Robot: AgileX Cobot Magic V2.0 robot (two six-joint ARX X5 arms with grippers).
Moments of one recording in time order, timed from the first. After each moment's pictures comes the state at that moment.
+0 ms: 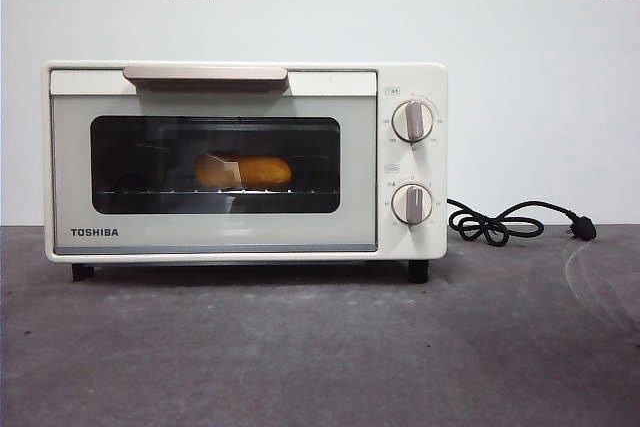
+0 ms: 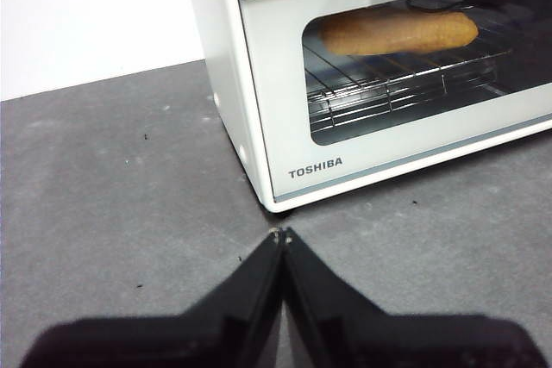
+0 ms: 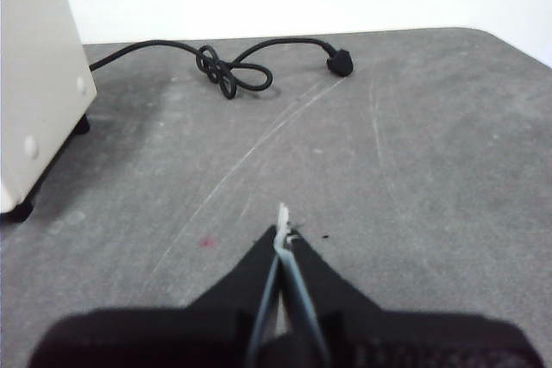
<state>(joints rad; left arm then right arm) -0.05 0.02 0.02 -0.17 0.14 0.15 0.06 0.01 0.03 -0.19 0.13 0.02</state>
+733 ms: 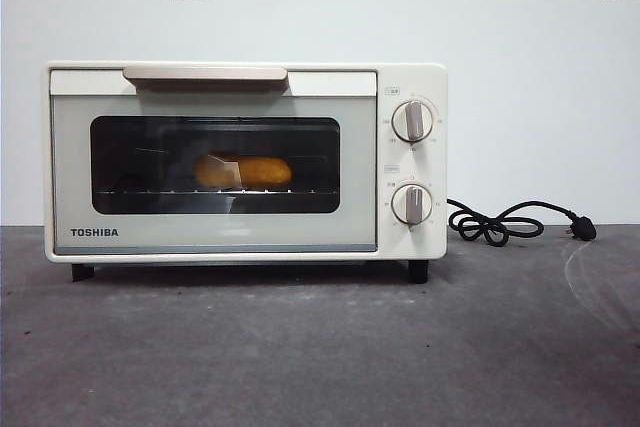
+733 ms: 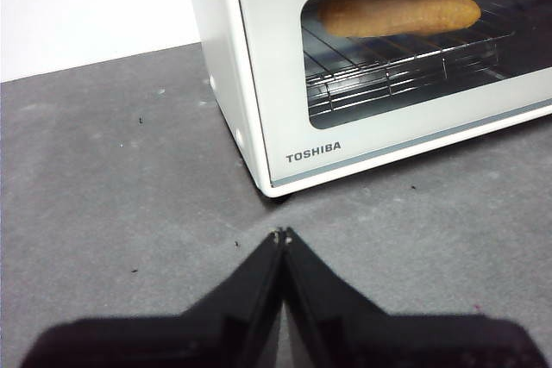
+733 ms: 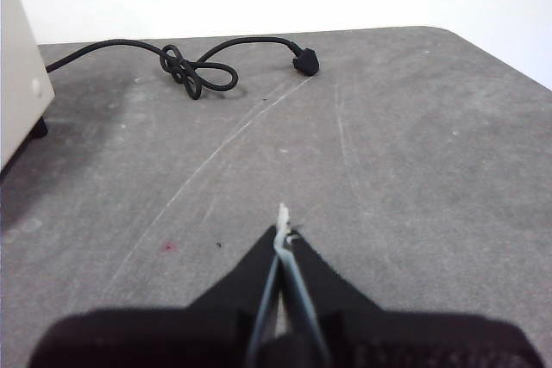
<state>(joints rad) -0.05 0.05 0.02 -0.17 0.14 0.15 -0.01 0.01 0.03 -0.19 0.12 0.00</state>
